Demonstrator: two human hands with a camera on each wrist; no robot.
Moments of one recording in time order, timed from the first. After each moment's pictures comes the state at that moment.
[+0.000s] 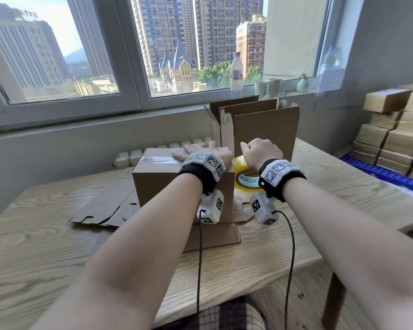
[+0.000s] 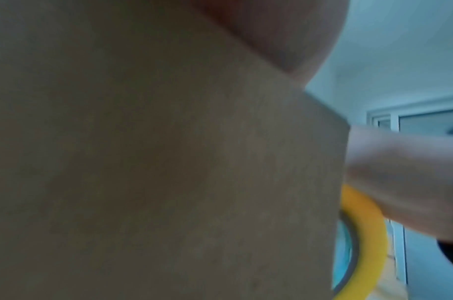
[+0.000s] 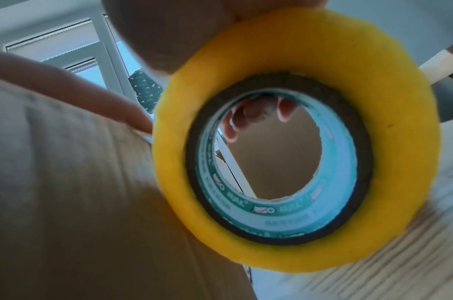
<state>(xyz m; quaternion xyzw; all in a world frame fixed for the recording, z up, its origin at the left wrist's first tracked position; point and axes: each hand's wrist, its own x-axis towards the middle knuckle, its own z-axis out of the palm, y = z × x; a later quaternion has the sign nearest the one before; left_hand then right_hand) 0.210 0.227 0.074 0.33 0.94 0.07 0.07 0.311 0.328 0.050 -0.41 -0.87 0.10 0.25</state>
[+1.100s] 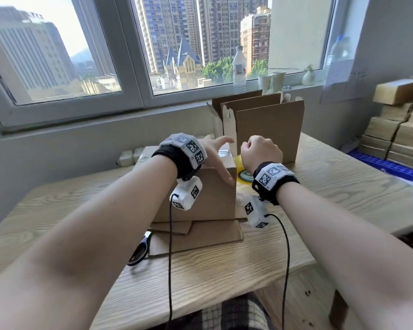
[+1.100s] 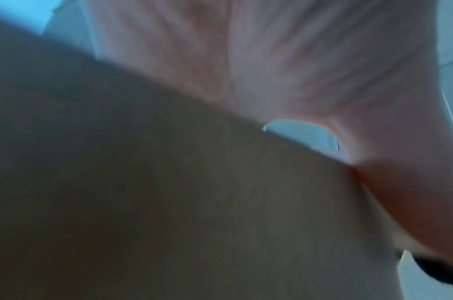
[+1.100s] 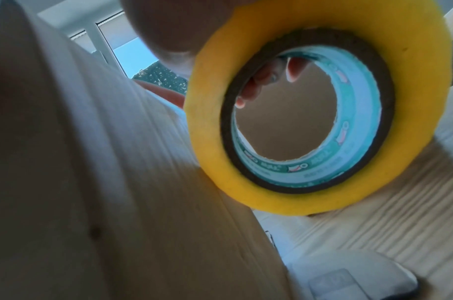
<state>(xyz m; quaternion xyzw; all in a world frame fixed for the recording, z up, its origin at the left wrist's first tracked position) 0.203 0.202 0.106 0.51 0.85 -0.02 0.13 0.301 0.316 0.036 -0.44 -0.83 0.09 0.33</state>
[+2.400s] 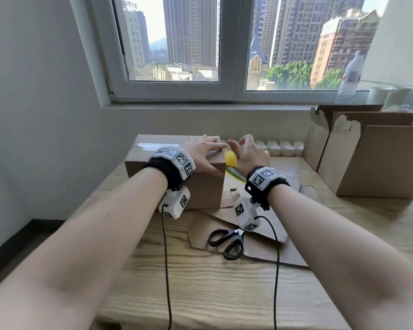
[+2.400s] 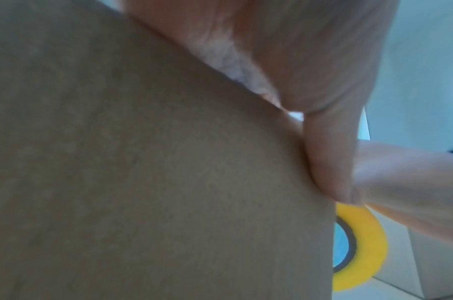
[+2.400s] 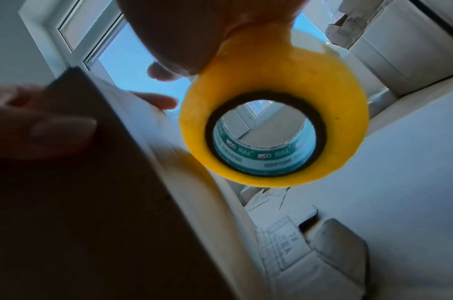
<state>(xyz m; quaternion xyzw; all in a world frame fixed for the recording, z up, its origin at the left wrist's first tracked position) 0.020 -0.017 0.080 0.46 0.88 0.07 -0.01 0.089 0.149 0.029 -0.21 -0.92 0.19 0.28</state>
